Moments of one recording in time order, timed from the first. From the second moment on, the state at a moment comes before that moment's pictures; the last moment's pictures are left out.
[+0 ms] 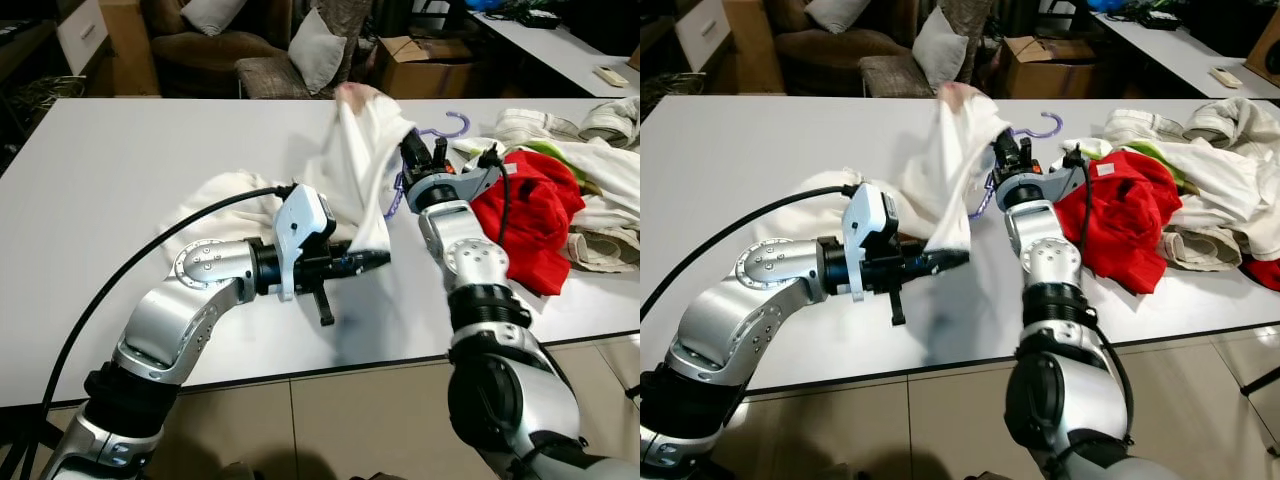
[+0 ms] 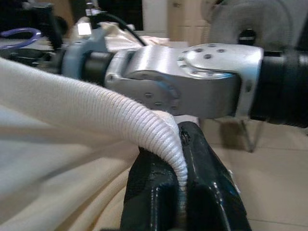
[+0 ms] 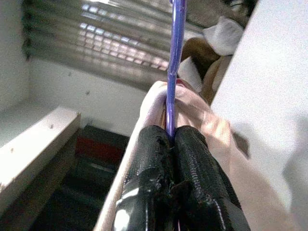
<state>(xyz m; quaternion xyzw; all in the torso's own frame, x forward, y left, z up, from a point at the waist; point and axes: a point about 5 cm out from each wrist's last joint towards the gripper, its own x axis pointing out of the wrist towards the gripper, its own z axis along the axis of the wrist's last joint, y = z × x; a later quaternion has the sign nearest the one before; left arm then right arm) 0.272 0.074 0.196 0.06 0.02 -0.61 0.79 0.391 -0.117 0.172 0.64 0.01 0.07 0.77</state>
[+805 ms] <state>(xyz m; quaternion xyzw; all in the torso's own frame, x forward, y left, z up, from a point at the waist) 0.274 0.055 0.177 0.22 0.02 -0.56 0.80 0.391 -0.109 0.190 0.69 0.02 0.14 0.71</state>
